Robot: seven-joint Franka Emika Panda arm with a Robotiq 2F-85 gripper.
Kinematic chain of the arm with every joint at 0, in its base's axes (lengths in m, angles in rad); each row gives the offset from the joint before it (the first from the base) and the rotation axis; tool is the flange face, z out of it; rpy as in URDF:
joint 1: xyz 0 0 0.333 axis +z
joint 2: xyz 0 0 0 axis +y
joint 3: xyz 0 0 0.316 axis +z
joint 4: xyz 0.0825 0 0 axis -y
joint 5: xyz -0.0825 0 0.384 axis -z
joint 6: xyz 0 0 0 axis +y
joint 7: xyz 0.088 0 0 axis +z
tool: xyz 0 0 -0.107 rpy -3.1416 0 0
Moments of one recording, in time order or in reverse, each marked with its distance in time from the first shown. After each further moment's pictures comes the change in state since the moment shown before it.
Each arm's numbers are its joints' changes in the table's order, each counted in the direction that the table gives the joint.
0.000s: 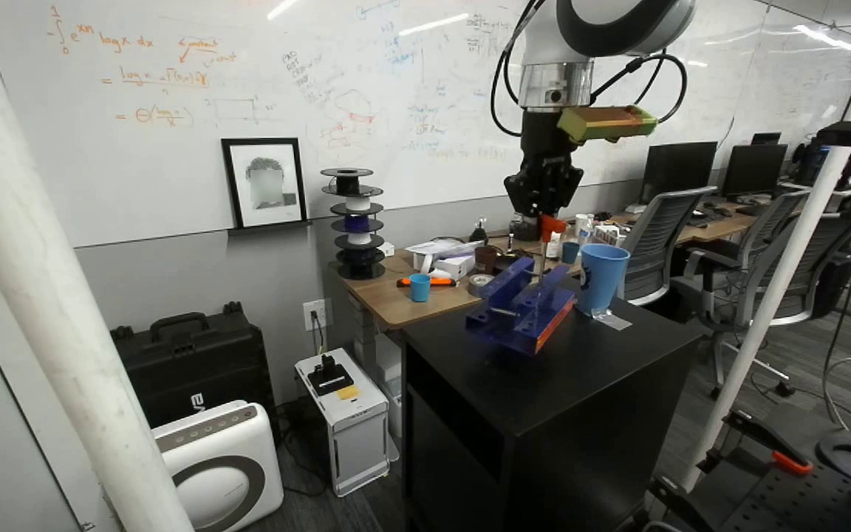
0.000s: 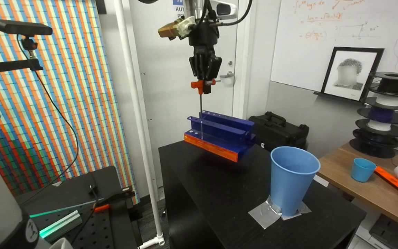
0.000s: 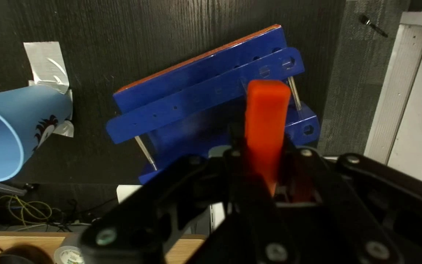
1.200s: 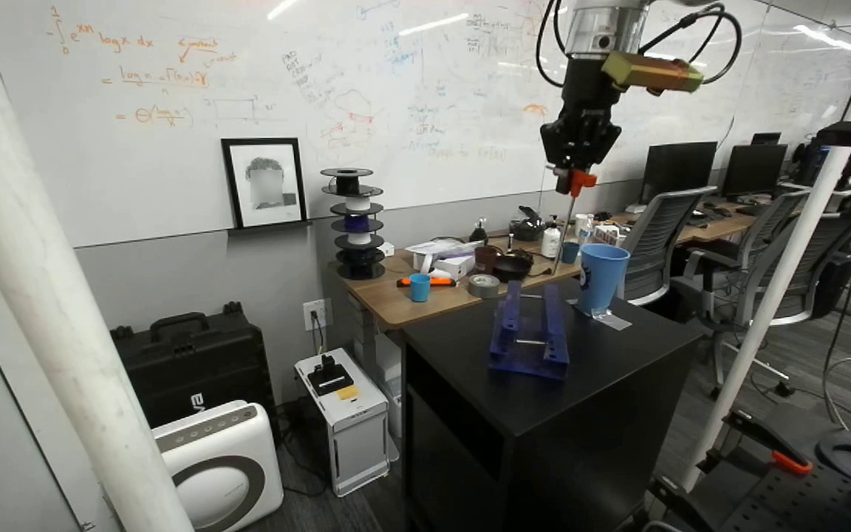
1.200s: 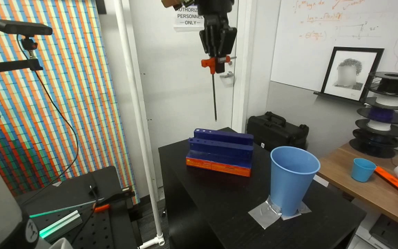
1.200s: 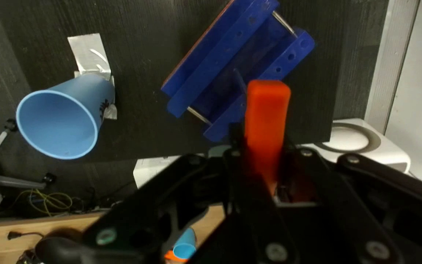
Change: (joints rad) arm -0.040 -0.147 -0.088 -0.005 -0.040 0.043 0.059
